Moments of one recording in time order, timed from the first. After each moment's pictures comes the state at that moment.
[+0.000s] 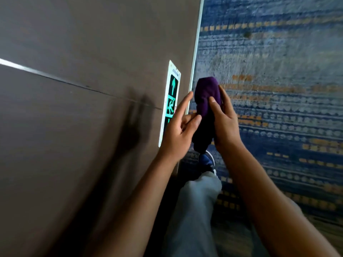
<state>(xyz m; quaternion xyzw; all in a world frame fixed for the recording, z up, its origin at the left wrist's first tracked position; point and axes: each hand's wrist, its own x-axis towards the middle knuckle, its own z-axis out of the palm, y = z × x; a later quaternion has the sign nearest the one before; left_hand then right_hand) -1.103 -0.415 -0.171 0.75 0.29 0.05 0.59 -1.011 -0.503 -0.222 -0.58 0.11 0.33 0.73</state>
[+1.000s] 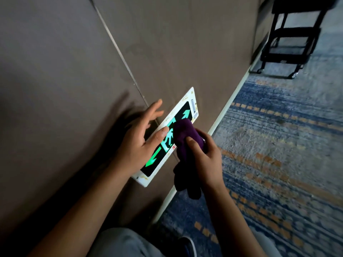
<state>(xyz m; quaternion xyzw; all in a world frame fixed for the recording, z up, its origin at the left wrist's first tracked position) -1.167 -0.342 -0.365 0.88 0.26 0.29 0.28 -1.033 -0.468 -0.440 -0.53 -0.19 0.35 0.75</state>
